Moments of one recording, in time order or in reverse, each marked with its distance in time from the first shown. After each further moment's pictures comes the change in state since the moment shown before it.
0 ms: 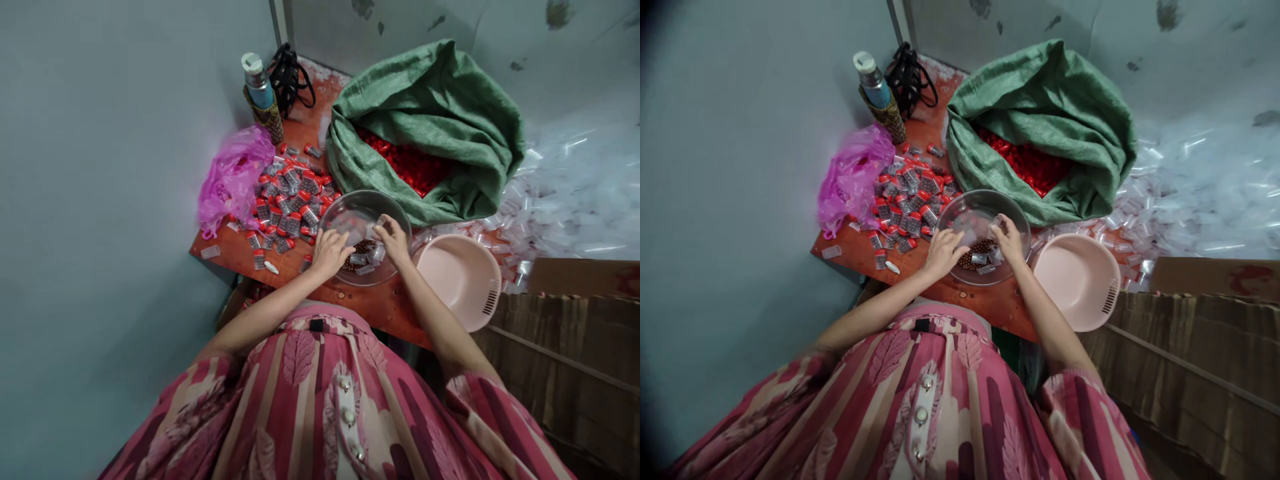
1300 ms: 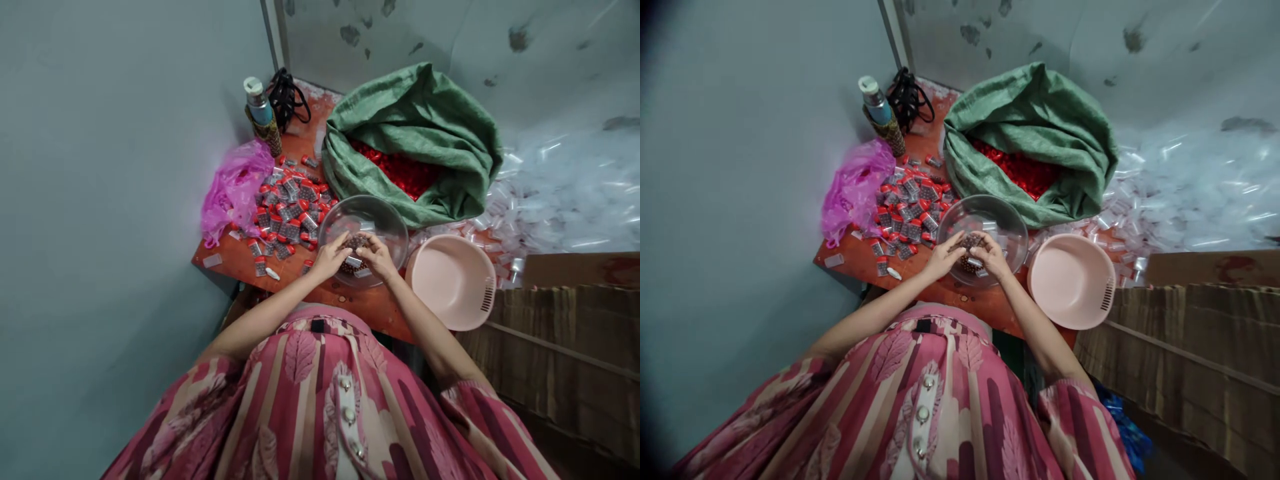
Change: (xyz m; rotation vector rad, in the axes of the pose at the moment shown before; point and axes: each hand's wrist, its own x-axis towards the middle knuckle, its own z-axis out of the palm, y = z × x) left_hand -0.008 -0.007 0.000 -0.748 -0.058 -0.084; right_hand -0.046 -0.032 0.029 0.592 -0.267 0.163
